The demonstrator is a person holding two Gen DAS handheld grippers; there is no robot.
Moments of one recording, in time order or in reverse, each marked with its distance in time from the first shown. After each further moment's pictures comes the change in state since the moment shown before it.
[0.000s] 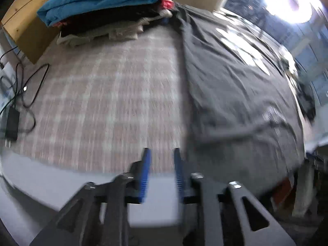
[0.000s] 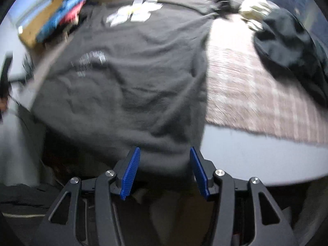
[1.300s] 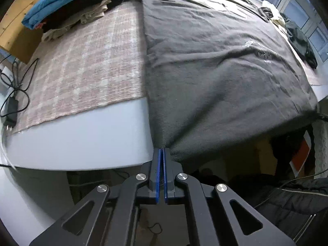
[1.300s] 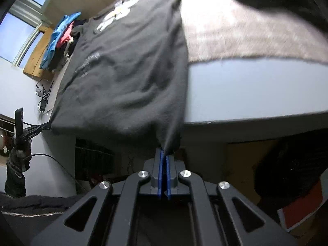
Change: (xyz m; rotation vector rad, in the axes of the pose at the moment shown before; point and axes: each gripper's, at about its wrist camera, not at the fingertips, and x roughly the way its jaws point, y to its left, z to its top) left arm 0.024 -0.073 -0.057 0.176 0.083 0.106; right arm 0.008 -0.028 -0.052 0.214 0.047 0.199
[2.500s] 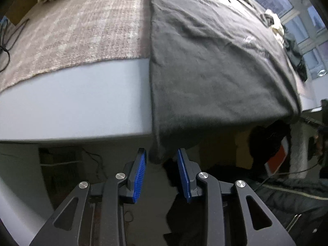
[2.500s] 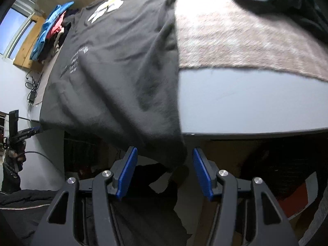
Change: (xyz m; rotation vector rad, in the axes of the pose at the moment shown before) left arm 0.029 -0.010 -0.015 -0.122 0.088 -0.215; right arm 0.016 -0.005 0.023 -0.046 0.112 -0.076
